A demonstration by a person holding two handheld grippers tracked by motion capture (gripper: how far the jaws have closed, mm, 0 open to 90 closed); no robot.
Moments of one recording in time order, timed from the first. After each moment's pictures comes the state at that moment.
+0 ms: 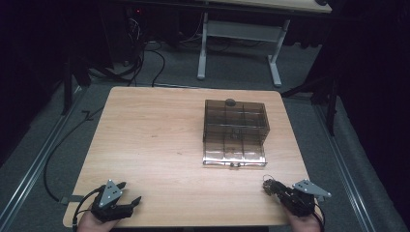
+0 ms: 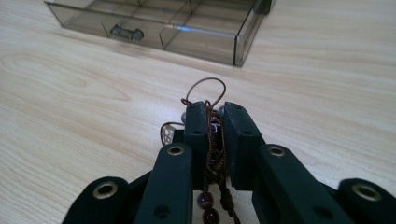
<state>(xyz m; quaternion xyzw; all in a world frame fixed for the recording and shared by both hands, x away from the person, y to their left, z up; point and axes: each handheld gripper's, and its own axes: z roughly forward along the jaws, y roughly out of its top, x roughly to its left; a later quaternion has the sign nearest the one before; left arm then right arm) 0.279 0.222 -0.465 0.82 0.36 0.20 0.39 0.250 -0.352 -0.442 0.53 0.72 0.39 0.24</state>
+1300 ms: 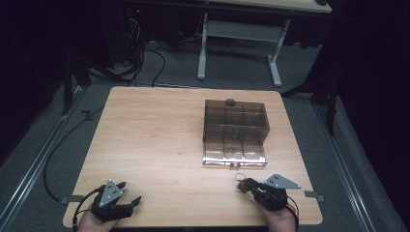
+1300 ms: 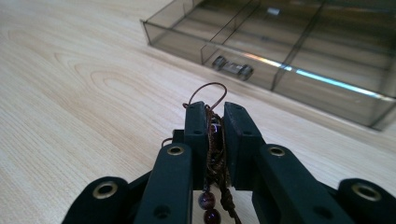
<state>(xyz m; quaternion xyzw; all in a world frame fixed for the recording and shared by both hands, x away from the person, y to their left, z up) 0.279 0.222 -0.465 0.82 0.36 0.20 0.39 0.273 -0.278 -0.441 0.46 0.76 0.42 0.19</state>
